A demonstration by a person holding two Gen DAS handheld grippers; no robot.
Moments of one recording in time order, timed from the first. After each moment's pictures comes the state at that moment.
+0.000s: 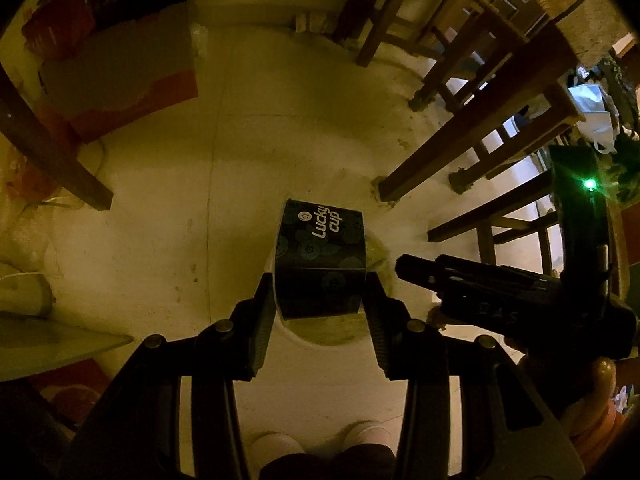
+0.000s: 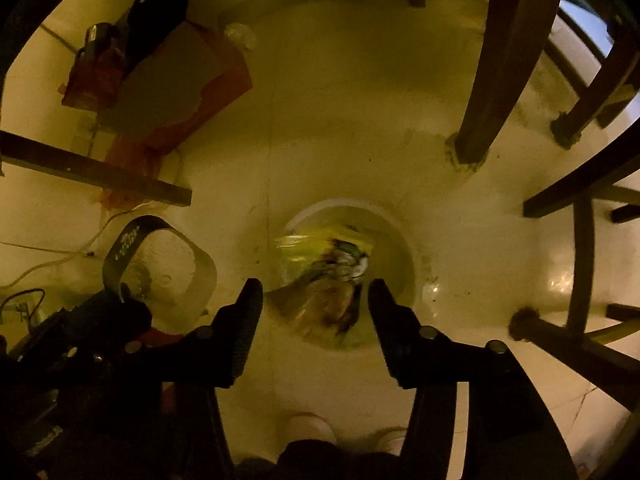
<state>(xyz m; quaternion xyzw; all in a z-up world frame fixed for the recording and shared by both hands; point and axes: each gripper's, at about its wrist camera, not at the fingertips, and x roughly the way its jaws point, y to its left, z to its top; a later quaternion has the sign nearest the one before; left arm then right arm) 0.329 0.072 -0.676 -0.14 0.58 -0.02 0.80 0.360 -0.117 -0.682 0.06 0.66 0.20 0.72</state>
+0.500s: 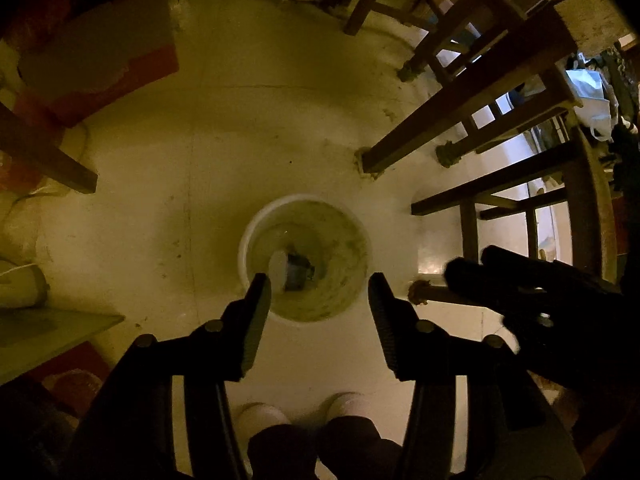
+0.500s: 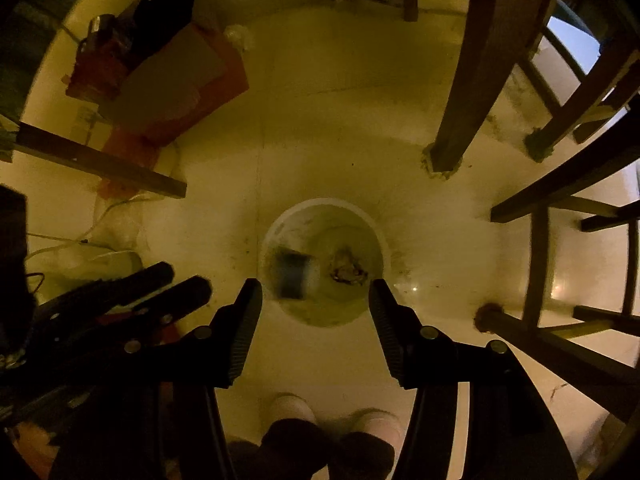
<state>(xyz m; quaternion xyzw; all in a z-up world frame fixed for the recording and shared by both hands) 0.349 0.052 -0.665 -0.15 0.63 -0.04 0.76 0.348 -0.130 -0.604 0.02 0.65 0.19 0.74</state>
